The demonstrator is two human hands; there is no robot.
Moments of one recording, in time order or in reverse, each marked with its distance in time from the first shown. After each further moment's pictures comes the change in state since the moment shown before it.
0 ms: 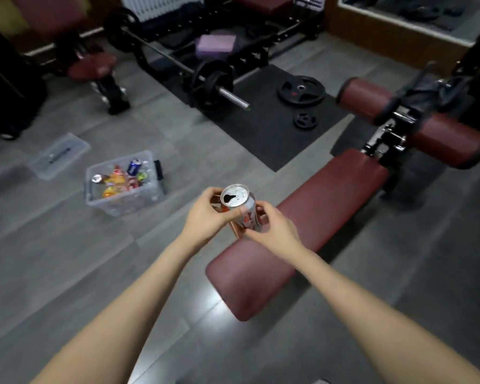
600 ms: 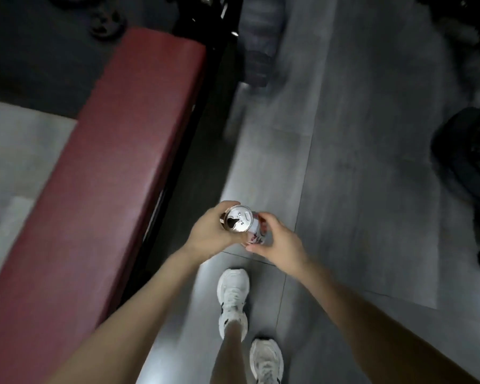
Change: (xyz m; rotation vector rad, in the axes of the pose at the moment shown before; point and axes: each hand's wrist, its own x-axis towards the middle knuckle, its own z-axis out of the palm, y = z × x) left_hand 0.102 -0.176 0.551 0.345 -0.811 -0.036; right_hand -0.069 0.547 -0.076 0.195 0.197 0.629
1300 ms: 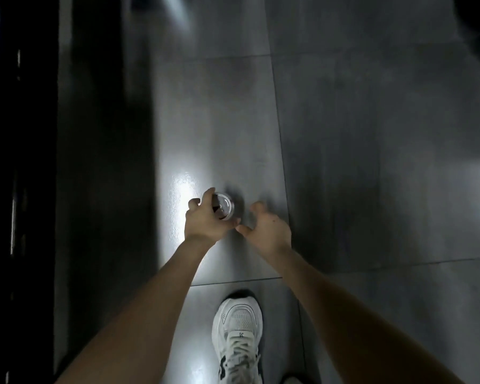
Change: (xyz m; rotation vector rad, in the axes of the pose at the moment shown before) left_hand 0.298 -0.191 0.160 0.463 -0.060 -0.180; right_hand 0.216 0.225 0.107 -0.033 0.070 0.438
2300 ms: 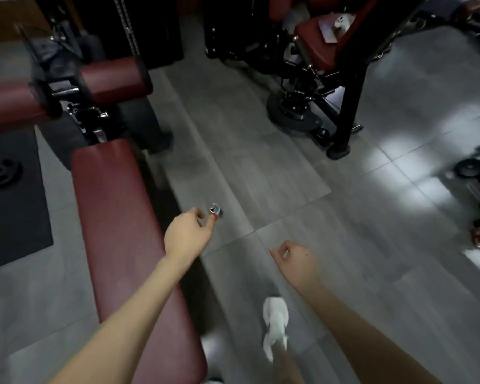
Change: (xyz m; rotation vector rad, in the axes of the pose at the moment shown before) left_hand -0.632 0.011 -0.344 0.256 0.227 0.623; right_hand -0.710 -0.146 -0.058 0.258 0.555 0.280
